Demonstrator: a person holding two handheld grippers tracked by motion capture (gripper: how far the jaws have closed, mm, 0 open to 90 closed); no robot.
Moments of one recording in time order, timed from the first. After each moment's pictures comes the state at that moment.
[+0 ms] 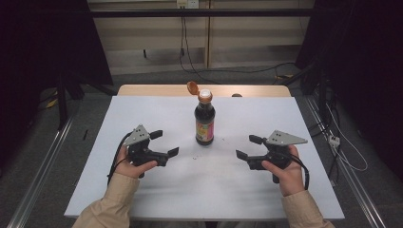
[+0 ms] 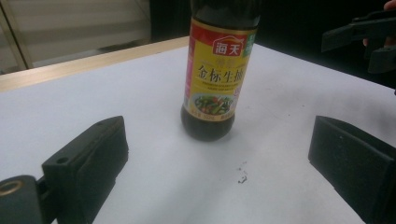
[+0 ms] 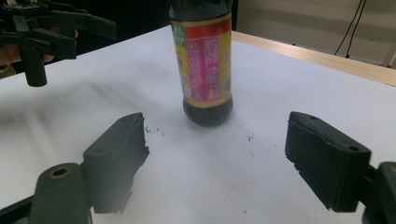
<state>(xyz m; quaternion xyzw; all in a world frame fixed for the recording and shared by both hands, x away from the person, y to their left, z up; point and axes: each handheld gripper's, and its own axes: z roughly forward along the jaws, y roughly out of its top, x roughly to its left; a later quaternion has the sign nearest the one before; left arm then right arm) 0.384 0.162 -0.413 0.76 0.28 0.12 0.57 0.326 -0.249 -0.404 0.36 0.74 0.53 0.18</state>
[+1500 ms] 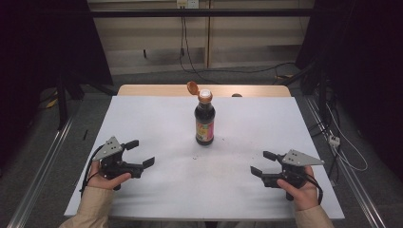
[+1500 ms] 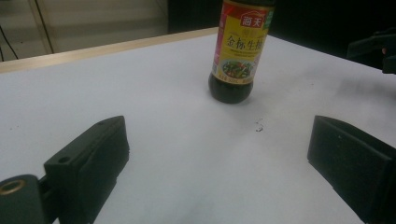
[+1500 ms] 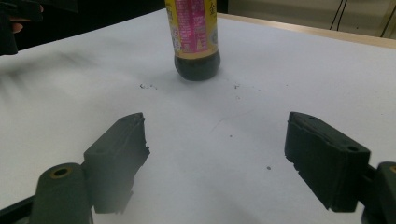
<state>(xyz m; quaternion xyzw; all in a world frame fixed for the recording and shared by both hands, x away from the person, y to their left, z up) 0.355 0.230 -0.421 0.76 0.30 0.14 0.56 0.285 -0.287 -0.438 0.37 0.74 0.53 0.19</state>
